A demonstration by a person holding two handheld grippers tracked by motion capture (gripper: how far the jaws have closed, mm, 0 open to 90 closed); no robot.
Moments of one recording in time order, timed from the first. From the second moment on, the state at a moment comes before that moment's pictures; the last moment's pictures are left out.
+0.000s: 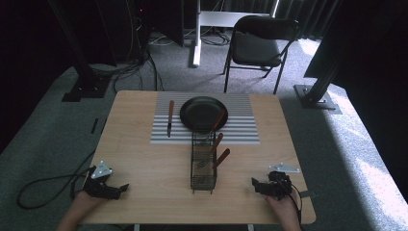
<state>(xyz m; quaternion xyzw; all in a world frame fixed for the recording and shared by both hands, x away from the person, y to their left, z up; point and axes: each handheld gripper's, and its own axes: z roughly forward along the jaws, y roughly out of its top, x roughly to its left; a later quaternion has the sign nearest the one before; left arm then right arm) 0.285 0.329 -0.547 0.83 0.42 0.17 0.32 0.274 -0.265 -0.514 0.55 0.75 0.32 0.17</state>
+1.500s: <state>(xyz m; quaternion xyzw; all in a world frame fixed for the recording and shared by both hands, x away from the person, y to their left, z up) 0.285 0.329 -0.547 0.83 0.42 0.17 0.32 0.269 -0.161 -0.427 0.44 0.76 0.46 0.12</state>
